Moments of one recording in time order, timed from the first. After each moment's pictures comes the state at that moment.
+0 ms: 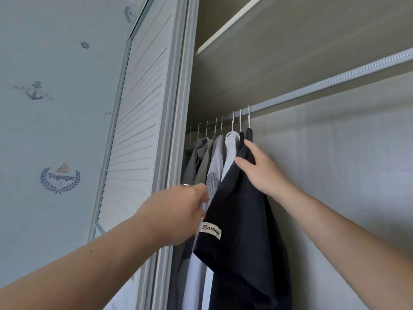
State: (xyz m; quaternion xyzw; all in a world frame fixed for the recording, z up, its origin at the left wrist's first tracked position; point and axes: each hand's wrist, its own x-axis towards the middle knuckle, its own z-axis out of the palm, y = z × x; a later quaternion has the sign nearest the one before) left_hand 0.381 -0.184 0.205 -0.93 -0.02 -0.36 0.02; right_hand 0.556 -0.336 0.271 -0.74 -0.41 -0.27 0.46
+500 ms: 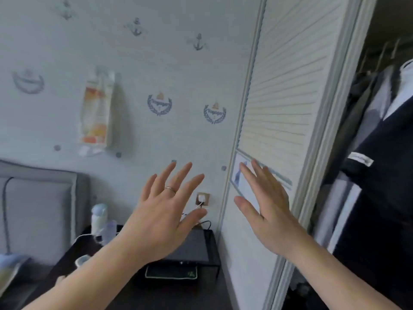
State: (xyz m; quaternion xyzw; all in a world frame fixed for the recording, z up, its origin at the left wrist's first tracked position) left_hand 0.066 -0.105 0.018 -0.89 -0.27 -0.35 0.02; right_hand 0.280 -0.220 0.047 -0.68 -0.65 -0.11 0.31
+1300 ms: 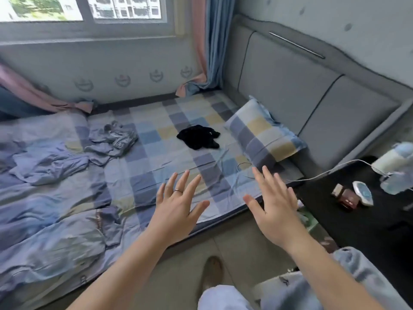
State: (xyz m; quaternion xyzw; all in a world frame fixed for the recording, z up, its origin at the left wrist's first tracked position) left_hand -0.448 -0.260 -0.272 -0.49 -0.85 -0.15 -0.13; right_hand -0.254 -0.113 -0.228 -0.38 -0.90 0.22 0.07
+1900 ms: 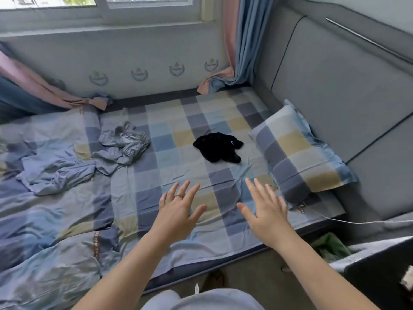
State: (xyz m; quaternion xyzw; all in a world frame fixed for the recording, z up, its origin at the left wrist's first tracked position) left_hand -0.632 -0.087 -0.320 -0.40 -0.88 -0.11 -0.23; right_hand -0.465 0.091 -0.297 -0.32 -0.91 0.25 -0.08
